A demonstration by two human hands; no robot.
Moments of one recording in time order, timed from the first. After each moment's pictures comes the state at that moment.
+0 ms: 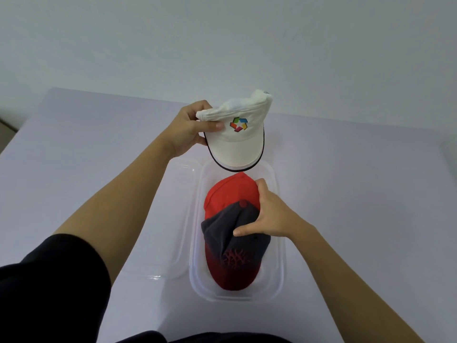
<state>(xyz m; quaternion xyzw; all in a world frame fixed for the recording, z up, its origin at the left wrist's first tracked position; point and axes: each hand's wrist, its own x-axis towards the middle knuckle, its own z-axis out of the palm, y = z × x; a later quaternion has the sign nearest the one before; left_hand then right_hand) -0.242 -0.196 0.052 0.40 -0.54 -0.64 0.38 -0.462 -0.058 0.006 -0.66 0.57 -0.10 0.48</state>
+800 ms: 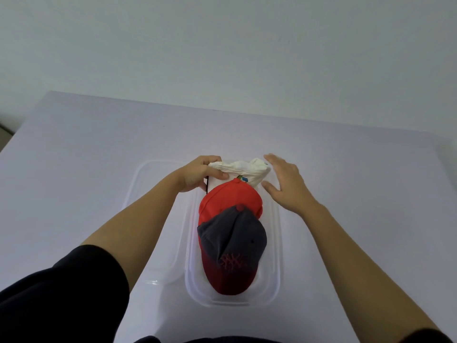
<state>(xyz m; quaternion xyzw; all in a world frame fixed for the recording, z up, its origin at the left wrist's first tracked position) -0.260 -0.167 -0.012 0.47 -0.52 -0.70 0.16 -0.510 -0.107 -0.013 -0.74 0.61 -0.16 0.23</state>
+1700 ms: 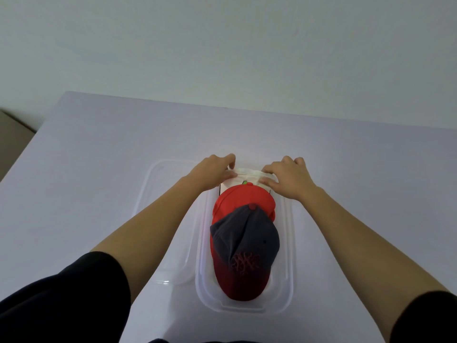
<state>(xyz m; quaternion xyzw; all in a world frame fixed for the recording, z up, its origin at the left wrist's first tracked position) -0.268 -0.174 -0.020 0.56 -0.78 -0.26 -0.01 -0.491 -0.154 -0.029 -0.81 0.58 0.04 0.11</state>
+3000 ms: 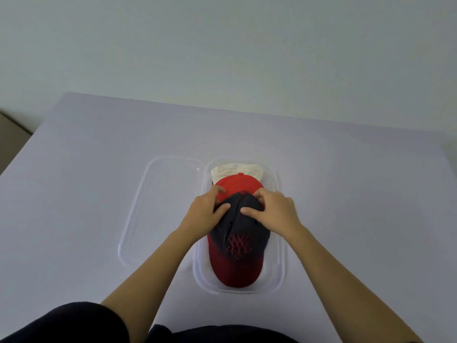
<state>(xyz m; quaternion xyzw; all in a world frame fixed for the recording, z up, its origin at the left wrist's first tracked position) -0.268 -0.047 -0.025 0.61 -0.70 -0.35 0.16 -0.462 -0.053 -0.024 -0.70 0.67 -0.05 0.26</state>
